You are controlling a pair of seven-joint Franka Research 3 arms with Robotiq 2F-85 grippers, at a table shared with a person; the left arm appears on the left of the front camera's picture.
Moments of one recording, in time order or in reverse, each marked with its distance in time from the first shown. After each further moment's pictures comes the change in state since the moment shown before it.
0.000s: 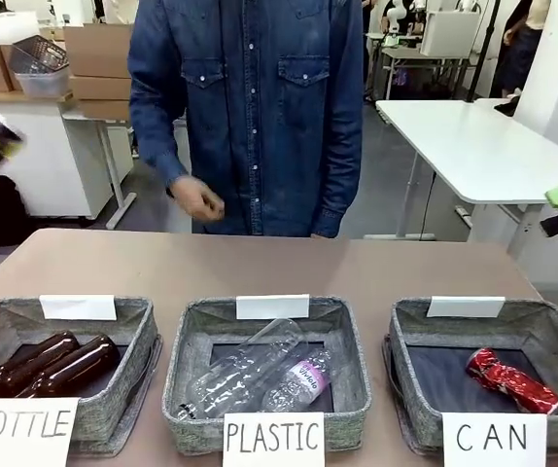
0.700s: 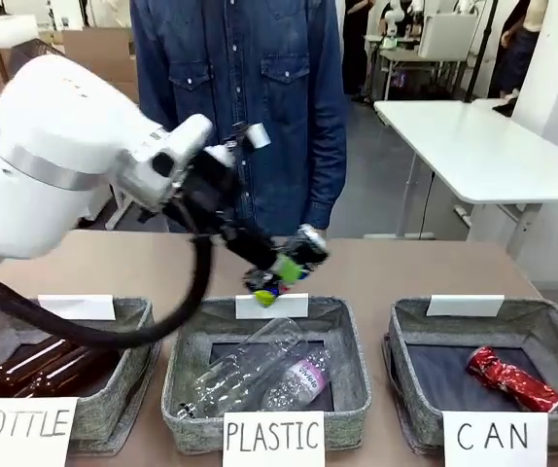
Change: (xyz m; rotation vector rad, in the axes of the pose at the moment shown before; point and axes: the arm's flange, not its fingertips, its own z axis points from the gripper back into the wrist) left arm 0.079 0.035 -0.323 0.338 0.141 -0.340; right arm -0.043 0.017 0.092 -0.217 -0.178 -0.006
